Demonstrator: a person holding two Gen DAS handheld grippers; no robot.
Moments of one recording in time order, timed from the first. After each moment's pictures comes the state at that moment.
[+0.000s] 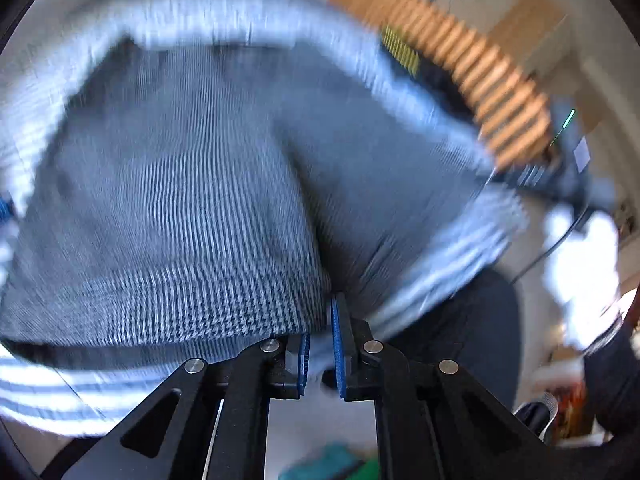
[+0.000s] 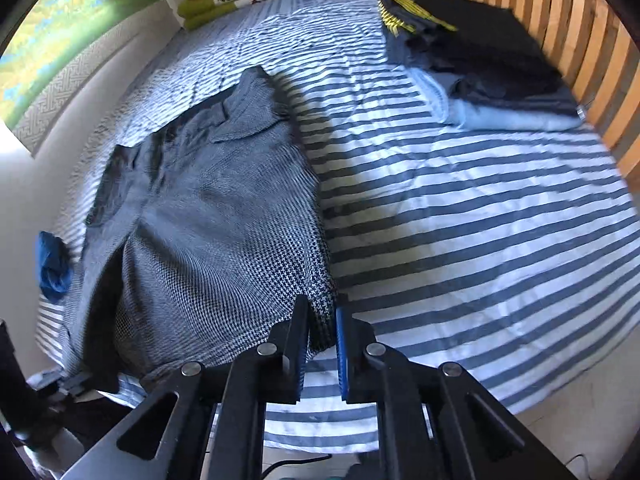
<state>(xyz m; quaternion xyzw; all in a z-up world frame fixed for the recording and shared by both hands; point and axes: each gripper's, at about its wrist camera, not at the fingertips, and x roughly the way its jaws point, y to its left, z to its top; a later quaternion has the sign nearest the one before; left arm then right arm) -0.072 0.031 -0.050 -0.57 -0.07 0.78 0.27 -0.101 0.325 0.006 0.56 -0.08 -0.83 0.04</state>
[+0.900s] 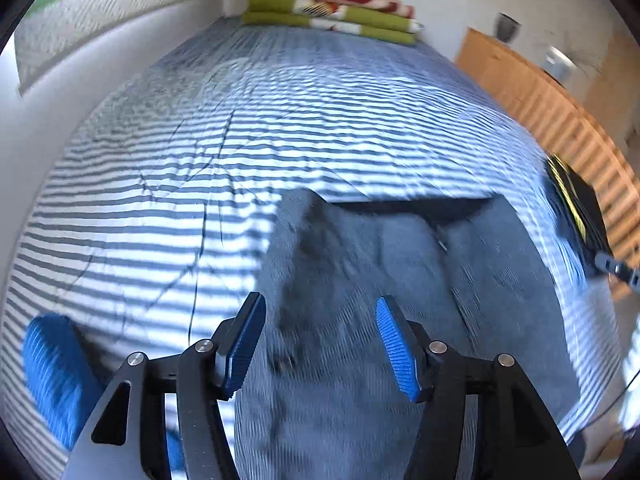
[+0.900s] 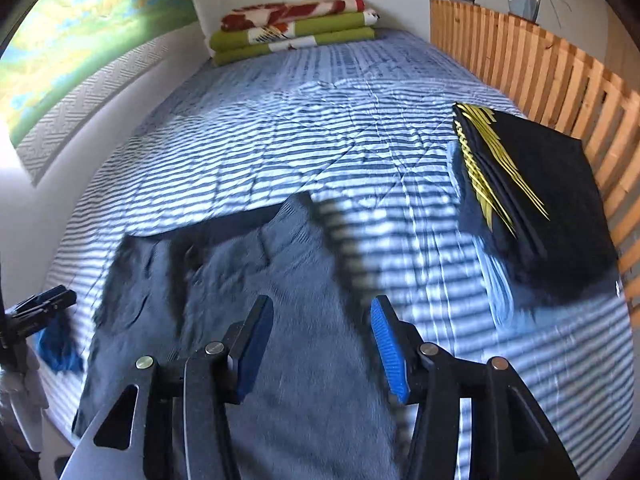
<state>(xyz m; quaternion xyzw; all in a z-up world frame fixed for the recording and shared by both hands) -0.340 -0.093 0.029 -0.49 -0.06 0.87 0.05 -0.271 0.271 0.061 0.48 -0.05 -0.87 0.07</state>
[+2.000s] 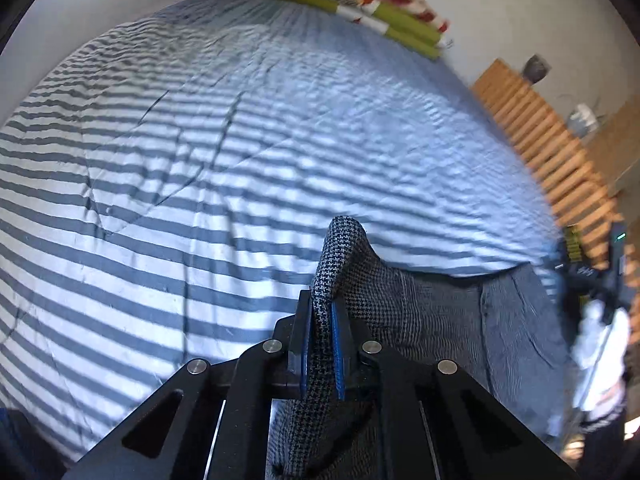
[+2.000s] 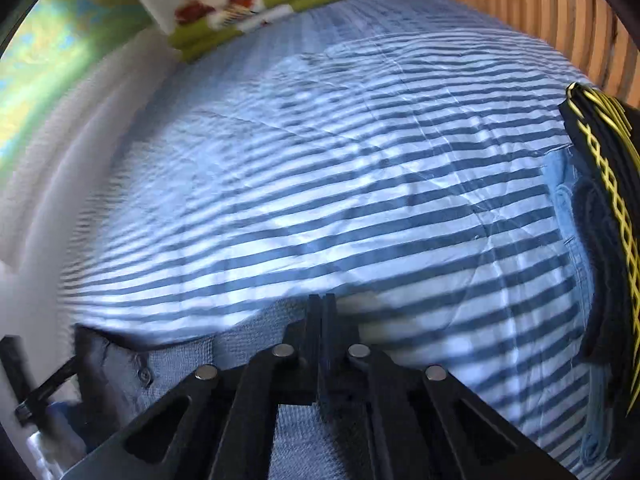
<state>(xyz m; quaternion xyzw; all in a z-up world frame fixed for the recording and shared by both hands) -0.452 -0.143 -0.053 -0.51 -0.14 0.85 0.07 -0.454 0.256 -0.029 0.53 -0.11 -0.84 0.04</state>
